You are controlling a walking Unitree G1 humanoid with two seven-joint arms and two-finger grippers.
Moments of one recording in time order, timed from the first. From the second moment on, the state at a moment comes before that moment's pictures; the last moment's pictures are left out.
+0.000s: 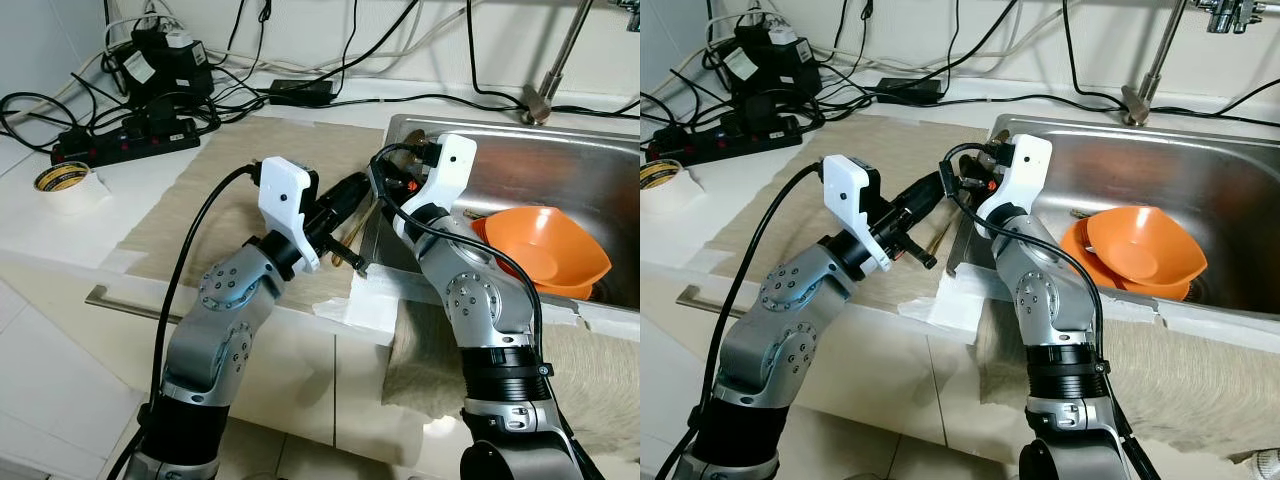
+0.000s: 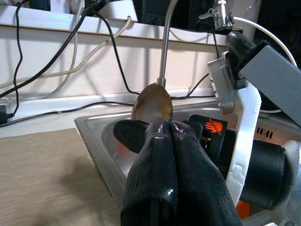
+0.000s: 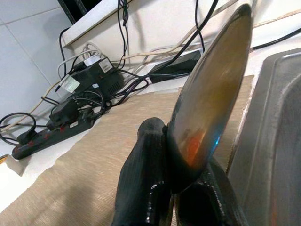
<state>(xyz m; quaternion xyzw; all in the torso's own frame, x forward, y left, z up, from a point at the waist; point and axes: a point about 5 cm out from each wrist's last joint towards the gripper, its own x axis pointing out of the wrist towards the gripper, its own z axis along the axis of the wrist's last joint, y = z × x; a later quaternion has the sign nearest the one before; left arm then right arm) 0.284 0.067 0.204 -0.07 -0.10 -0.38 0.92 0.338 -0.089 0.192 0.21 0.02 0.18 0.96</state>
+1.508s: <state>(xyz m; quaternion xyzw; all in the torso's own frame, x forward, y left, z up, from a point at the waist) 0.306 0.103 0.175 0.03 -0.02 -0.28 0.96 0.382 -0.215 0.185 -0.41 0.01 0.04 0.91</state>
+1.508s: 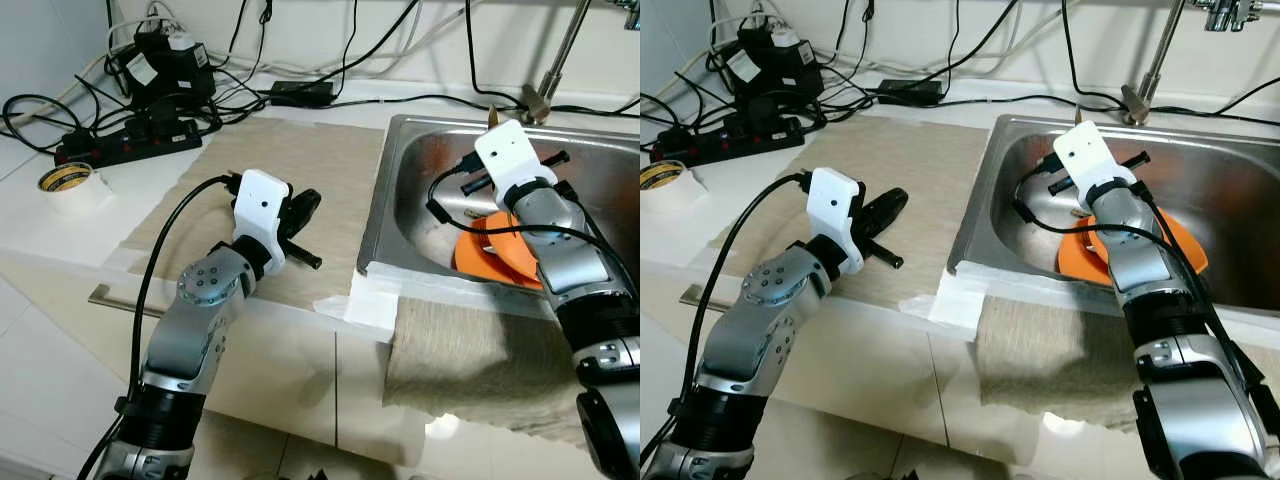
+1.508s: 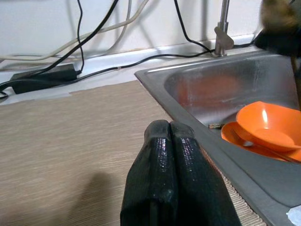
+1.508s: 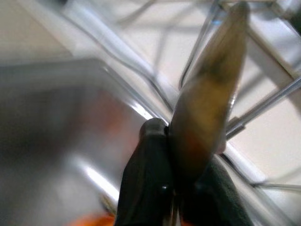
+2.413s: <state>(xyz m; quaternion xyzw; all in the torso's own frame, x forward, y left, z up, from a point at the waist) 0.307 0.102 0.176 0.03 -0.03 -0.28 0.96 0.376 -0.210 0.119 -0.69 0.12 0.19 0.69</state>
